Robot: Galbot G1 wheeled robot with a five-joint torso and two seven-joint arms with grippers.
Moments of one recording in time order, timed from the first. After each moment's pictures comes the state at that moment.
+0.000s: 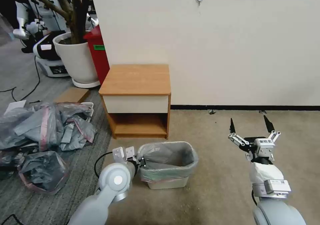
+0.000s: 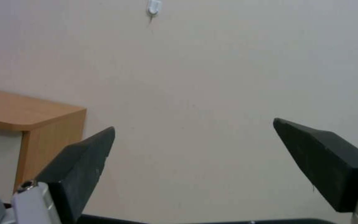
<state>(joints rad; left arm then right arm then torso) 1.19 -1.17 -0.13 -1.98 -1.26 0.64 -0.88 -1.67 1.35 0.62 2.23 -0.09 0.17 0.17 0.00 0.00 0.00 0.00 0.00</state>
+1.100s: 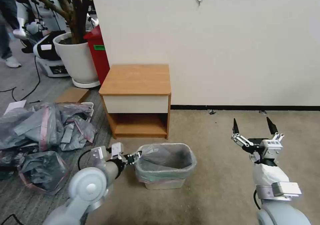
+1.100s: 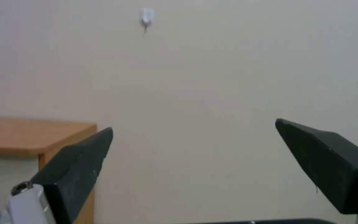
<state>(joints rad) 1.39 -1.04 -0.37 -2.23 -1.04 0.56 -0.50 -1.70 1.34 0.66 2.25 0.10 0.22 0.12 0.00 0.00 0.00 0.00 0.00</state>
